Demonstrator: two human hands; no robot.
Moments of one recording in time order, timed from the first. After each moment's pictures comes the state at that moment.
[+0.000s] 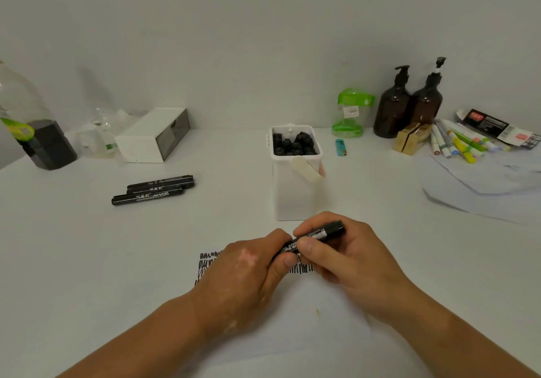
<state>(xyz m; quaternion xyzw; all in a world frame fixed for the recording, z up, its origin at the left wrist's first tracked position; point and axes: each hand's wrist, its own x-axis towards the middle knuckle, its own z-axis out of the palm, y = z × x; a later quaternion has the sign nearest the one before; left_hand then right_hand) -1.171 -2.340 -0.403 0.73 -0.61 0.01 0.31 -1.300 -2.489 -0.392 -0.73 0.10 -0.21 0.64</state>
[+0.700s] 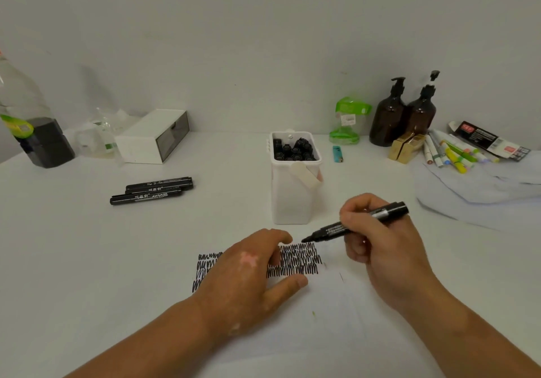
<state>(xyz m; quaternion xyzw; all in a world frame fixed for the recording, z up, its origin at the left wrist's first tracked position) -1.173 -2.341 -0.412 0.77 -0.56 0.00 0.30 -1.308 -2.510 -0.374 -0.64 0.17 -0.32 0.68</state>
